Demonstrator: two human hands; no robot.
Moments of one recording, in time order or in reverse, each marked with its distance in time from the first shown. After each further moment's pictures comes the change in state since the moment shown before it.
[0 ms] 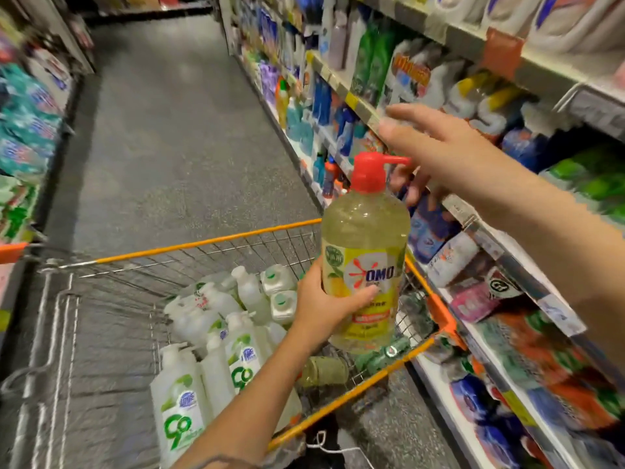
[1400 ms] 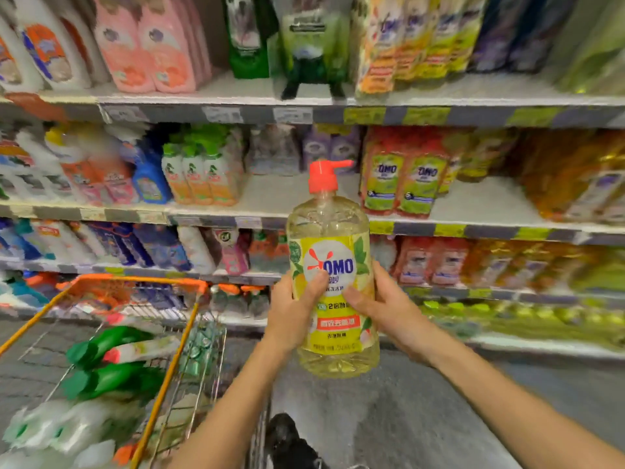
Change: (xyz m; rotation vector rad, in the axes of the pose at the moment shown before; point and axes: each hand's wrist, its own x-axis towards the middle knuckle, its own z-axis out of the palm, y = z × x) left_hand -0.232 0.024 0.199 -0.029 -1.021 -0.173; right_hand -0.453 0.110 0.052 0.694 0.970 0.288
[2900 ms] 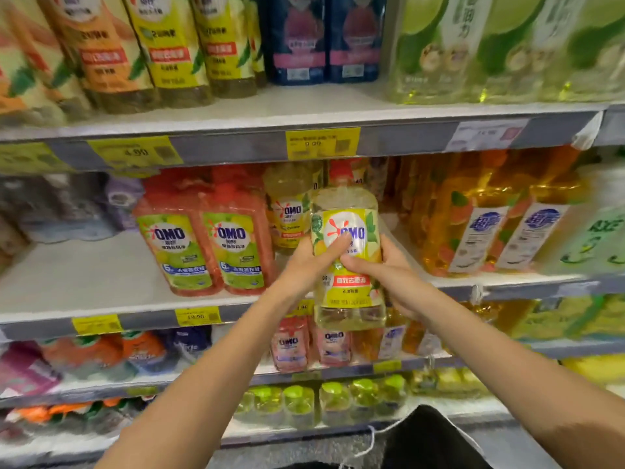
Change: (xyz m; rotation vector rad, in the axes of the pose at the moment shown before) left_hand 0.321 -0.117 0.396 0.242 -0.329 -0.052; right_hand 0.143 -0.029 -0.472 -0.027 0.320 -0.049
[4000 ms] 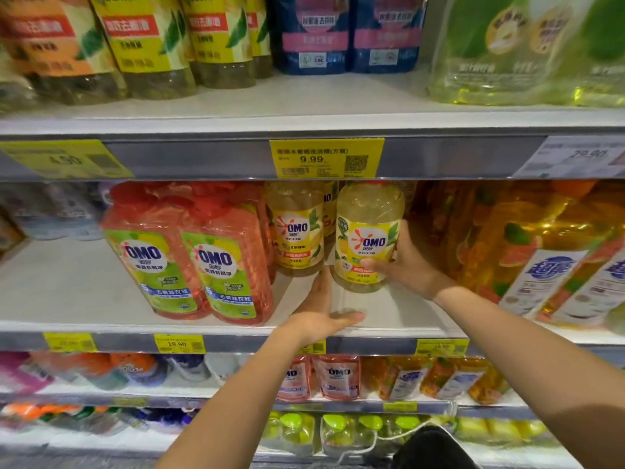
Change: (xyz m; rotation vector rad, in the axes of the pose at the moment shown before) left_hand 0.089 -0.098 0.003 0.656 -0.129 -0.139; right_hand 0.151 0.025 -0.069 -0.397 -0.126 -0.186
